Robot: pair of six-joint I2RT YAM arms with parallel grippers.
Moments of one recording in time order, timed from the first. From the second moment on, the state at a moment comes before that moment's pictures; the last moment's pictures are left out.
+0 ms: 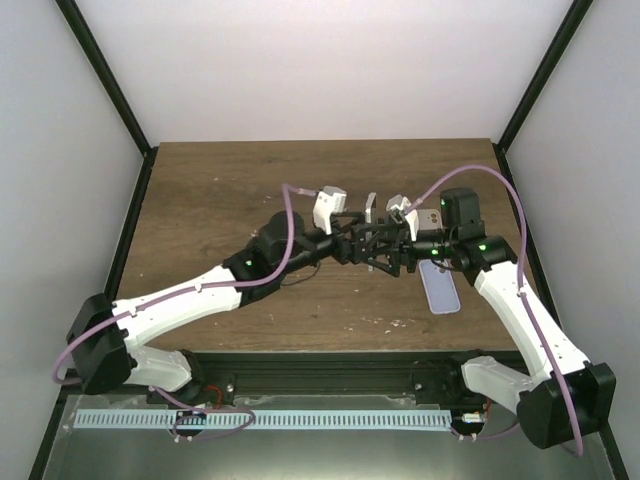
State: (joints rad) left arm -0.97 1.34 0.99 0.31 0.13 -0.57; right arm 0.27 1.07 0.95 -0.58 -1.02 -0.22
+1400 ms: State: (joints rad) left arm -0.96 1.43 1.11 0.05 0.02 -0.53; right arm 0.27 0.99 1.00 -0.65 -0.68 -0.27
